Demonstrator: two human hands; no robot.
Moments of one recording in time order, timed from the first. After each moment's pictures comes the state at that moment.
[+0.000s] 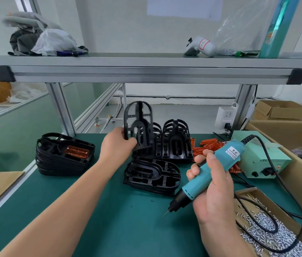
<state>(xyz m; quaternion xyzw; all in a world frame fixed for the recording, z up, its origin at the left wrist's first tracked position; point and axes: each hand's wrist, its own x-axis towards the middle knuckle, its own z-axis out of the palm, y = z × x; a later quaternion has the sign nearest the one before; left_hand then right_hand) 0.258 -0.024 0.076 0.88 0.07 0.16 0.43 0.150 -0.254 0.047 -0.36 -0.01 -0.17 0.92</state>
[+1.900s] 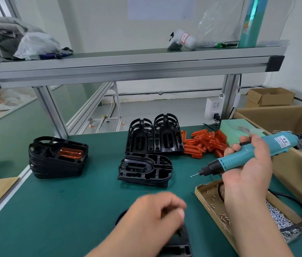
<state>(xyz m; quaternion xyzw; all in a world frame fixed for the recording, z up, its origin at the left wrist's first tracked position) 0.064 -0.102 0.075 0.86 -0.16 -0.11 0.46 0.135 -0.320 0.091 -0.26 0.12 -0.32 0.90</state>
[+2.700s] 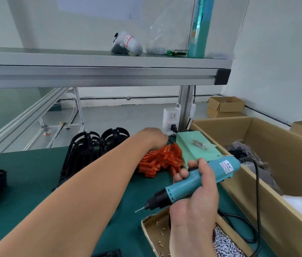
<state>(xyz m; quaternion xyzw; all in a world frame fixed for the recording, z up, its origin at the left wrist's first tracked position) 0.371 -0.298 0.101 0.98 -0.17 -0.11 0.08 0.174 -0.344 0.062 -0.22 0.20 -0.32 0.90</state>
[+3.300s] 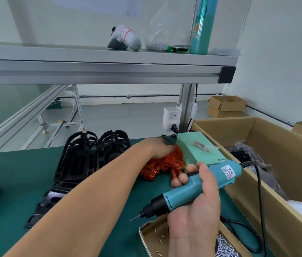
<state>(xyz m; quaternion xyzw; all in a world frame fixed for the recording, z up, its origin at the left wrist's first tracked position) 0.376 -0.307 0.066 0.96 -0.18 -0.16 0.17 0.178 -0.346 0.063 -0.21 0.19 -0.30 0.91</state>
